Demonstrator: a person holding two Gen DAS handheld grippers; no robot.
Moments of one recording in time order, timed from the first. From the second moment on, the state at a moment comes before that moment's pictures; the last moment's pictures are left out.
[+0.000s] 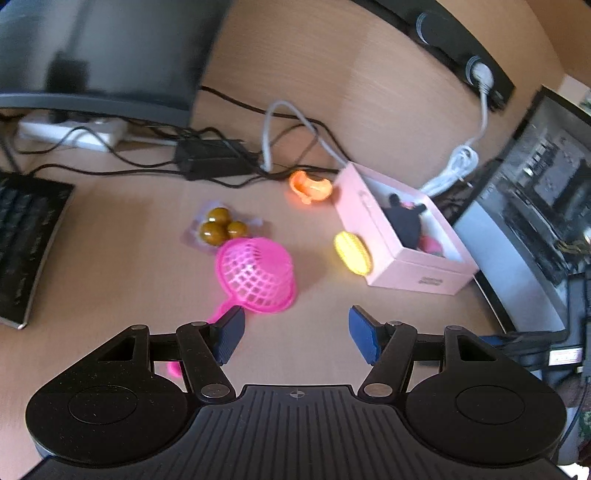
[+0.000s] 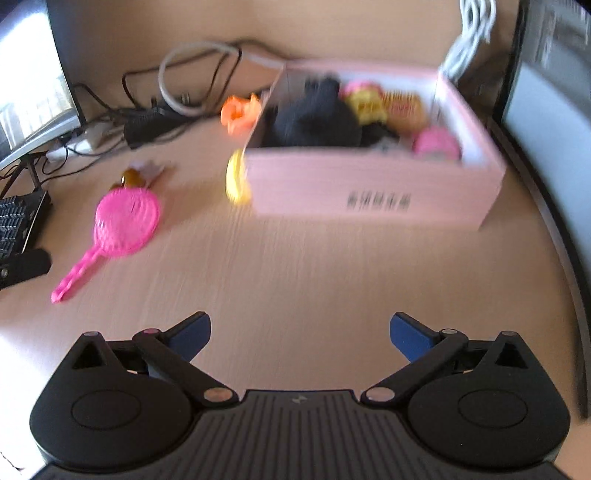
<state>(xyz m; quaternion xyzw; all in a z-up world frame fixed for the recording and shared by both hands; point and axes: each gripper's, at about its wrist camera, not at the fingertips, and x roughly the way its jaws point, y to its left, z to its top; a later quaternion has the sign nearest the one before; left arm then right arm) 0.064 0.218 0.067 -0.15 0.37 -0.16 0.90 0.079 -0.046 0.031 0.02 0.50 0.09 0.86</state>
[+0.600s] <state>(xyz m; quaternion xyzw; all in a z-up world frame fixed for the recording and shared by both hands) 0.141 0.216 0.082 -0.23 0.34 -0.17 0.89 0.066 -0.019 0.017 -0.01 0.51 0.04 0.86</state>
